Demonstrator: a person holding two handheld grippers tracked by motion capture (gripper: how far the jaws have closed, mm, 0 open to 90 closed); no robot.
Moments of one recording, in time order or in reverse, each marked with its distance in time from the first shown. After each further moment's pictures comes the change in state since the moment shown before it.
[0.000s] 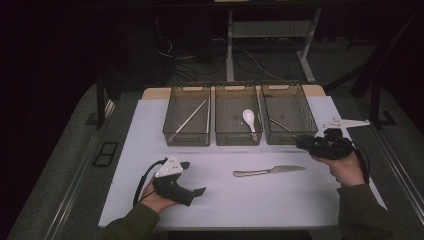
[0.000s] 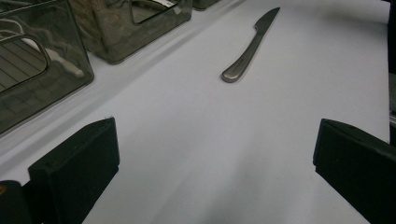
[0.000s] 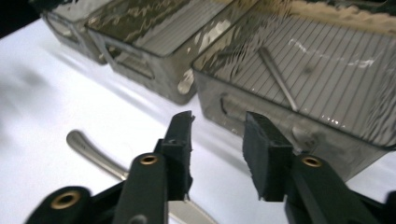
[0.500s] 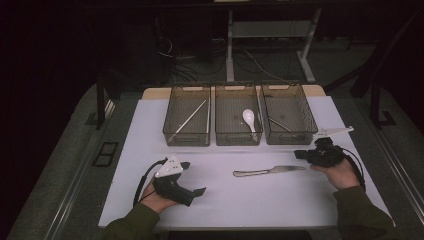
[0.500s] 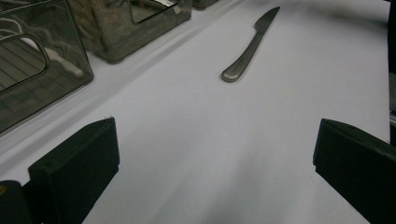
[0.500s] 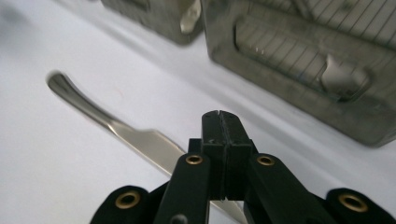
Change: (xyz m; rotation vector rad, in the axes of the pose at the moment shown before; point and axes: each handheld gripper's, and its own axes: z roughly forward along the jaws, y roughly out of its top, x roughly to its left) left arm 0.000 0.000 0.000 0.004 0.000 0.004; right arm -0.005 -0.025 0.026 0.167 0.028 -0.029
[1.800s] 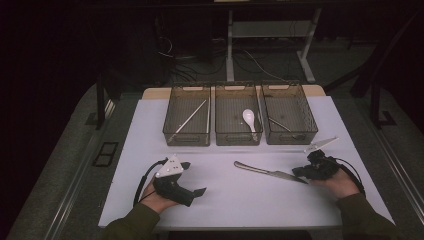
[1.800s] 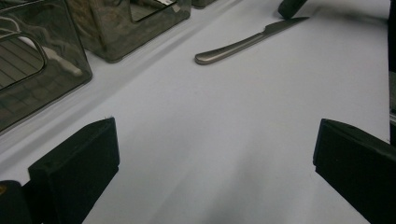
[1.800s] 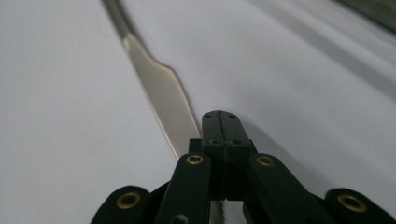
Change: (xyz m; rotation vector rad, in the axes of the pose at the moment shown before) left arm -0.001 0.000 0.001 0.001 -0.001 -0.003; right arm 0.014 -0.024 0.014 0.206 0.072 -0.084
